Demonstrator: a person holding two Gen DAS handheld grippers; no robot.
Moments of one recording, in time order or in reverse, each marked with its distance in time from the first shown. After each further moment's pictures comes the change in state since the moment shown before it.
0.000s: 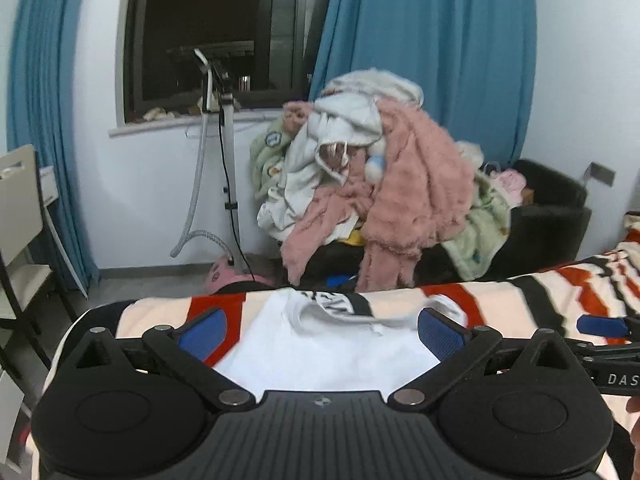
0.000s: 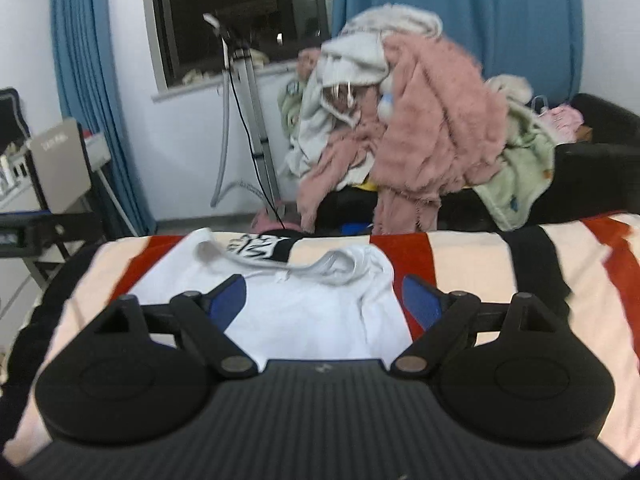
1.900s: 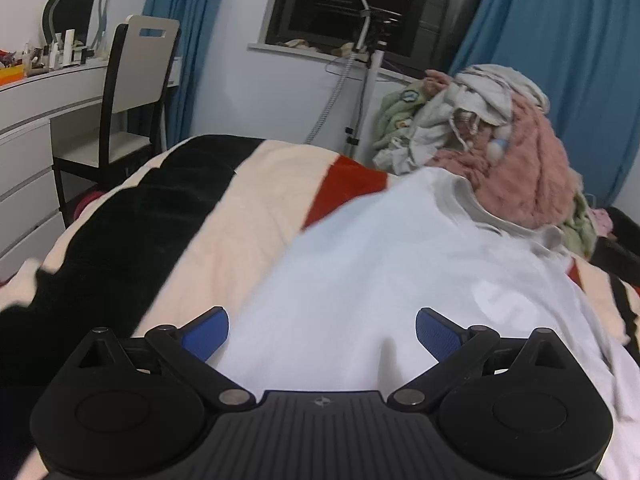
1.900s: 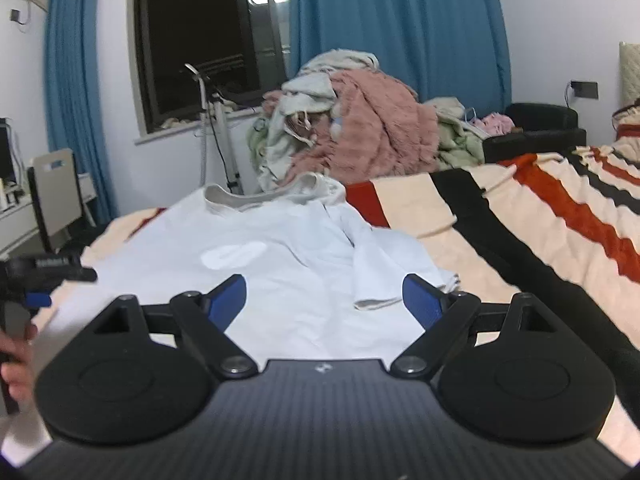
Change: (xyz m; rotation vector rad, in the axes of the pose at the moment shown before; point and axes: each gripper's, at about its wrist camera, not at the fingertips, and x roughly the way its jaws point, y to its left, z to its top) left arm -0.036 0.105 -0.180 -0.343 0.068 0.246; right arm -0.116 0.023 -0.203 0.090 -0.183 -0.121
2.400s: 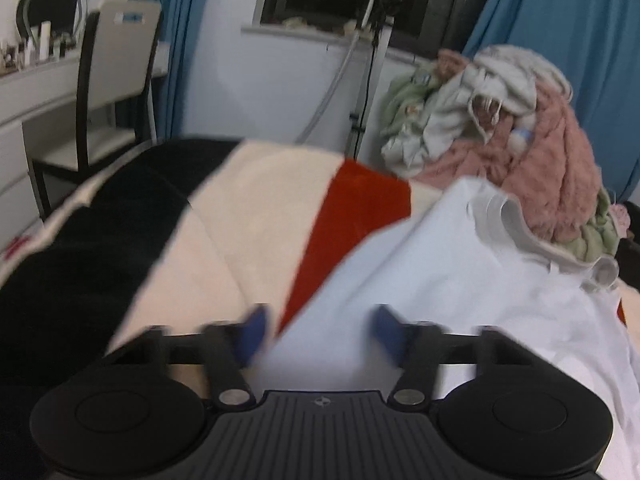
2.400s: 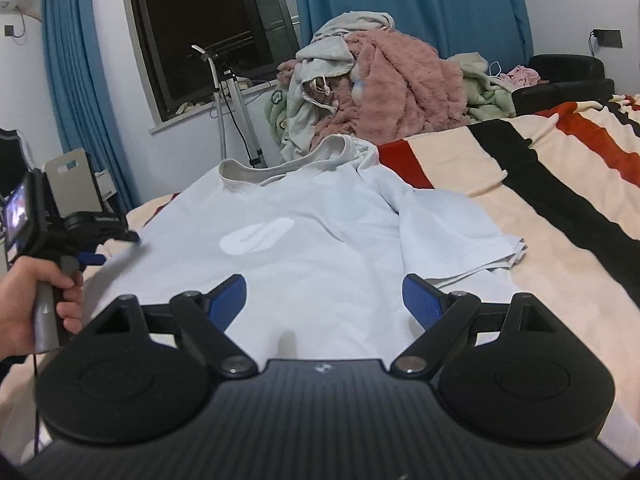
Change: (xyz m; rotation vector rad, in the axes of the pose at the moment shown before) left arm 0.127 -0.012 0.068 0.025 0.075 0.012; right arm 0.061 0.008 -0.008 0.085 0.090 0.097
